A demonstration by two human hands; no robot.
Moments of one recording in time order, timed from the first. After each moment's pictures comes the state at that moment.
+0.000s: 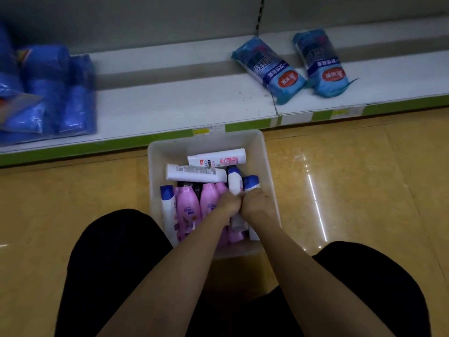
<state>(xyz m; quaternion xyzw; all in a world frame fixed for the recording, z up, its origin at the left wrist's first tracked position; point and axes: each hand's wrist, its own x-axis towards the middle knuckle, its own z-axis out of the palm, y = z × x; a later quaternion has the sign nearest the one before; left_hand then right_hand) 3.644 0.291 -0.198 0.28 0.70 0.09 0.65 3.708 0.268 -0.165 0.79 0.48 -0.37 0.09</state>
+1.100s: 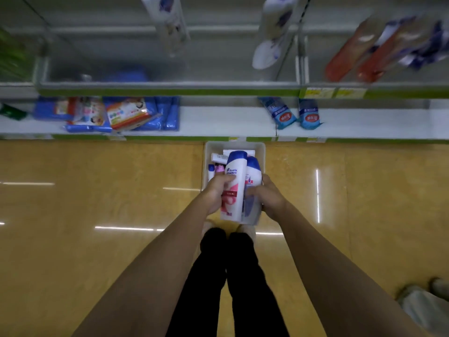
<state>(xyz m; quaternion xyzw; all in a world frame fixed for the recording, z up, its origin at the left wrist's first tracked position) 3.555 0.216 0.278 0.11 0.65 0.21 0.73 3.696 0.213 0.281 0.63 0.23 -0.72 -0.19</state>
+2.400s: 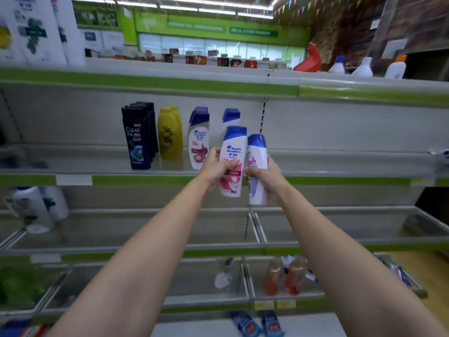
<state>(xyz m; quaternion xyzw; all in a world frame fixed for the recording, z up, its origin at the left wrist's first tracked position) 3.601 0.422 0.811 0.51 0.41 0.54 0.53 3.747 0.420 0.799 0.49 0.53 -0.47 -0.51</state>
